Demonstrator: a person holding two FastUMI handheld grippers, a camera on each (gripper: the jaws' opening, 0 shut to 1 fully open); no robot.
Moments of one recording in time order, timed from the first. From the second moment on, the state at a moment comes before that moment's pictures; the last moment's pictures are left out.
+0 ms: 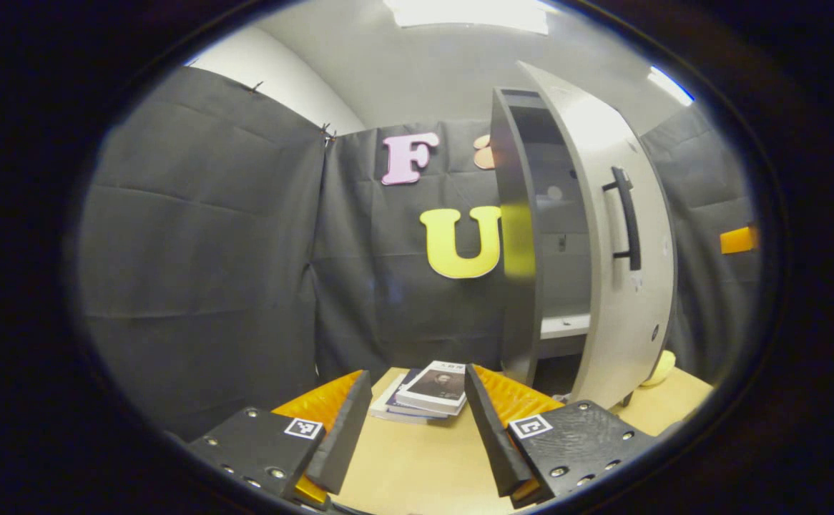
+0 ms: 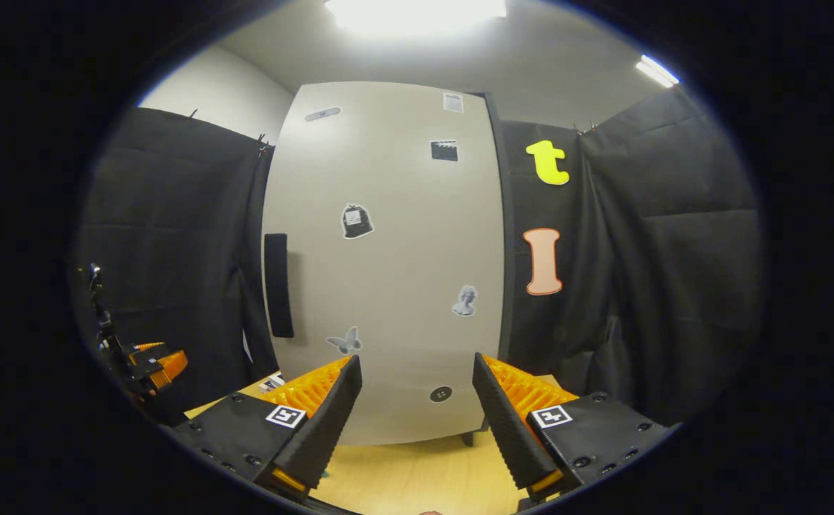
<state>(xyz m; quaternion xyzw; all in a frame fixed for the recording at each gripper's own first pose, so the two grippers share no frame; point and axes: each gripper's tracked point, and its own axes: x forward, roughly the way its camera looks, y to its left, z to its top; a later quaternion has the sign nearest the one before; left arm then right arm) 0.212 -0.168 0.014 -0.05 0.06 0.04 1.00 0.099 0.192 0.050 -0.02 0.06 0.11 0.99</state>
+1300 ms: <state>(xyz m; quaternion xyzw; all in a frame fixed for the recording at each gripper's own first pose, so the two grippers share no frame) 0.219 -0.169 0.045 -0.01 0.02 0.06 1.00 0.086 0.055 0.057 -0.03 0.04 0.05 1.00</state>
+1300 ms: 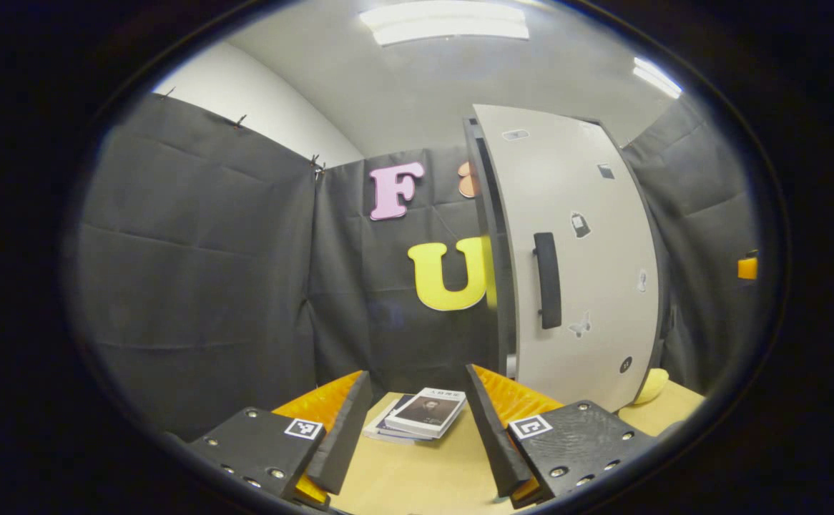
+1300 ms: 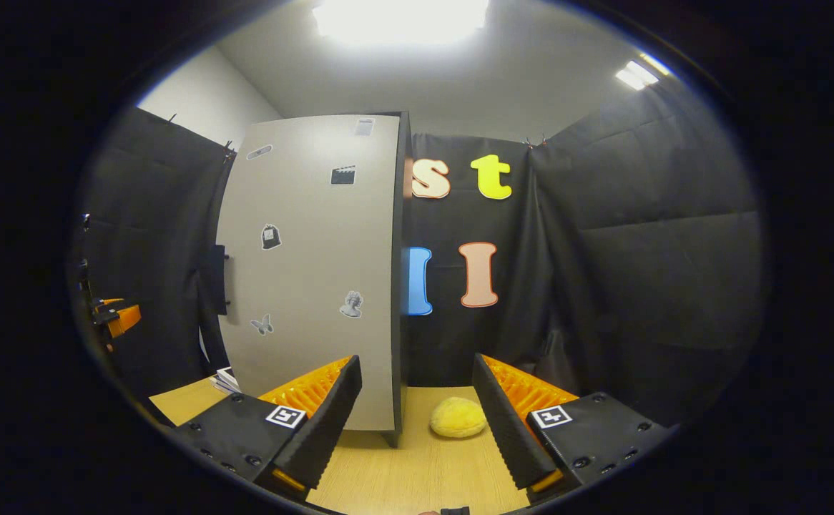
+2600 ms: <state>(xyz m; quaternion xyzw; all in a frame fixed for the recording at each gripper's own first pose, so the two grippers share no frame) 0.226 -0.162 0.046 0.00 0.01 0.06 1.00 0.085 0.049 0.064 -0.01 0.02 0.03 1.00</state>
